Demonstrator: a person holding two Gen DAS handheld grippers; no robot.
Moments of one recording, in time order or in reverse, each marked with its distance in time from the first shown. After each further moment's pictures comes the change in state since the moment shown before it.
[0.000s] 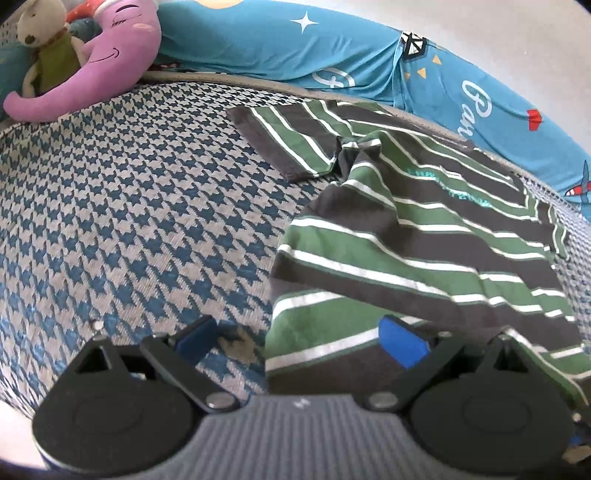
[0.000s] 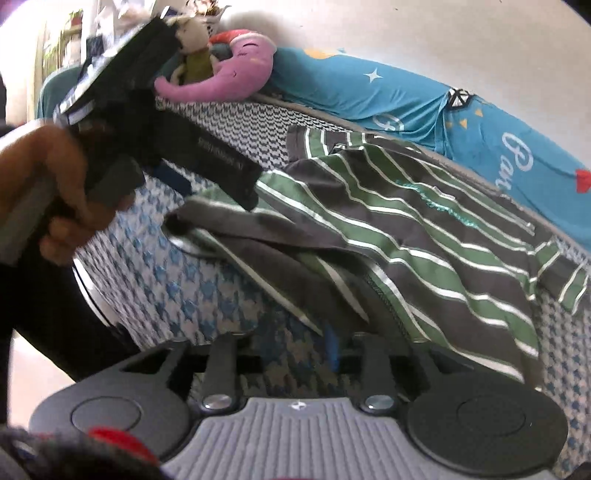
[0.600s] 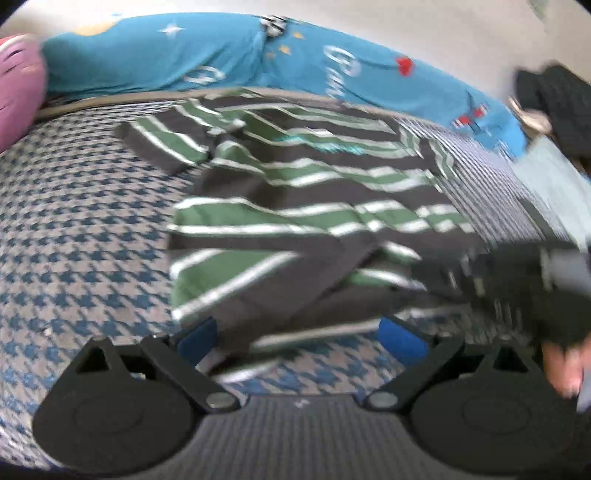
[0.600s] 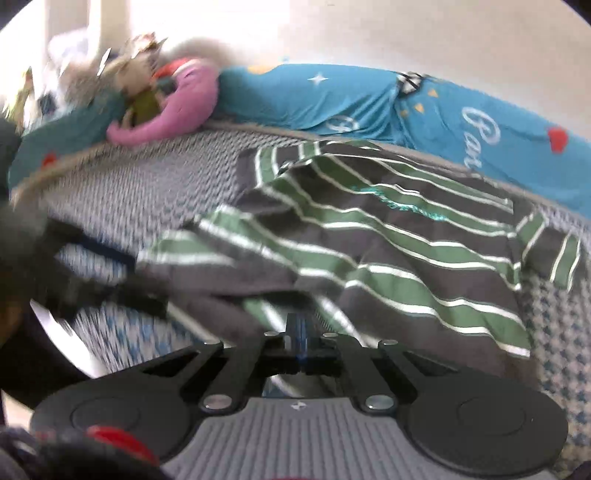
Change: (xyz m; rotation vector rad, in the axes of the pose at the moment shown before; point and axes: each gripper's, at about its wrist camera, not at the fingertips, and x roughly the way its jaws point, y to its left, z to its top) left arm -0.038 -0.032 -0.033 0.323 0.059 -0.263; right arm 0.008 -0.058 0.025 0.270 -0.033 0.009
